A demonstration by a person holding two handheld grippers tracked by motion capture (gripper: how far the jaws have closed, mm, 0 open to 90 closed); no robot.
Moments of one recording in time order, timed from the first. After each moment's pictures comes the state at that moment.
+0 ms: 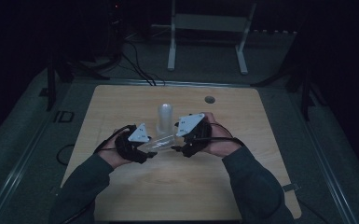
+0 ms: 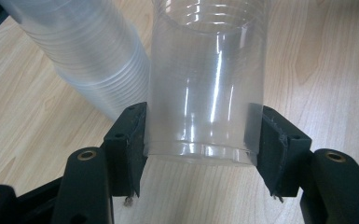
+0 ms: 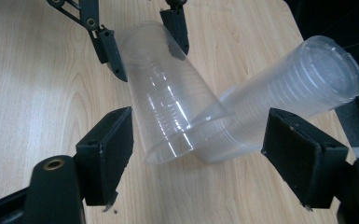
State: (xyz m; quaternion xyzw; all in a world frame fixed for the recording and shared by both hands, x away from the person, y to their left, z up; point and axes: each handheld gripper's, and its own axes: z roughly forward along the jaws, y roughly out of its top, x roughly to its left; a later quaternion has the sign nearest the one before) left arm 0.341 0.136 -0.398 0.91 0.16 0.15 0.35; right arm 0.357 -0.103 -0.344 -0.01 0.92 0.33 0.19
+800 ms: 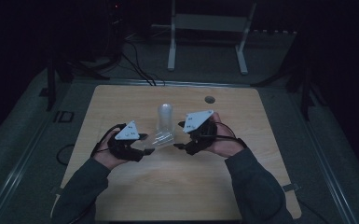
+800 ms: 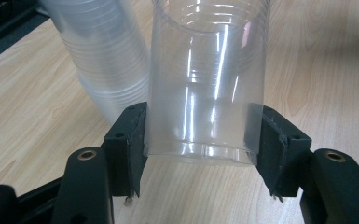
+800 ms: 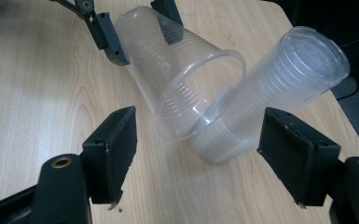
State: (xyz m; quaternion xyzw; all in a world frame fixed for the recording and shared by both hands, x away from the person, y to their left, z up) left arm 0.337 0.156 -0.398 0.87 0.19 0.15 0.42; right arm 0.361 -0.118 -0.344 0.03 0.91 0.37 0.17
